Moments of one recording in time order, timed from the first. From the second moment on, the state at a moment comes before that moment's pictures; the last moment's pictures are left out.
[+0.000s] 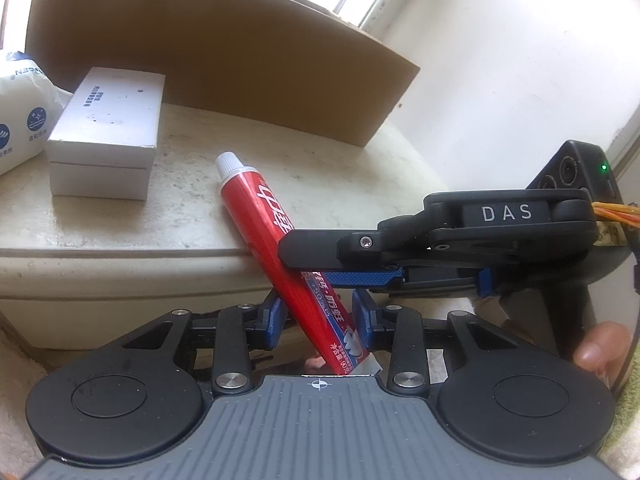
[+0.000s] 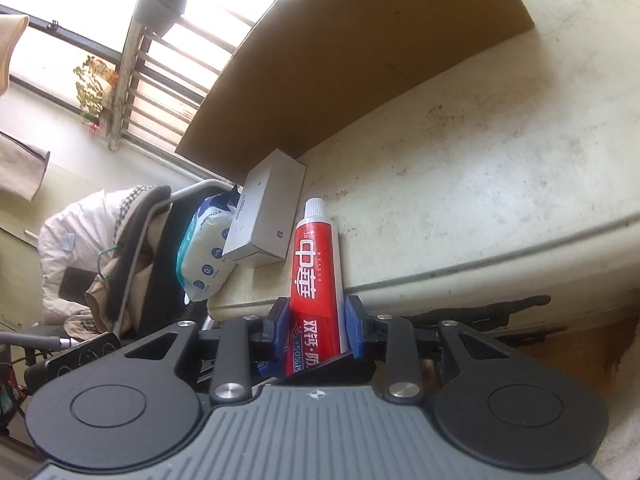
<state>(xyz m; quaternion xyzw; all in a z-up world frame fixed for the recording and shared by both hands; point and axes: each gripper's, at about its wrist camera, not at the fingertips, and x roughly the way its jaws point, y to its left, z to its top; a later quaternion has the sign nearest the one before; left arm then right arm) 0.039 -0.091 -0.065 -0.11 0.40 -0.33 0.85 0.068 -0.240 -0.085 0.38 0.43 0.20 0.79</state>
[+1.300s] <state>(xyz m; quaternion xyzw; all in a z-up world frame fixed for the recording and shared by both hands) 0.016 -0.090 -0.049 -0.05 0.39 -0.33 0.86 0.062 -0.242 -0.098 0.42 0.41 0.22 0.78</state>
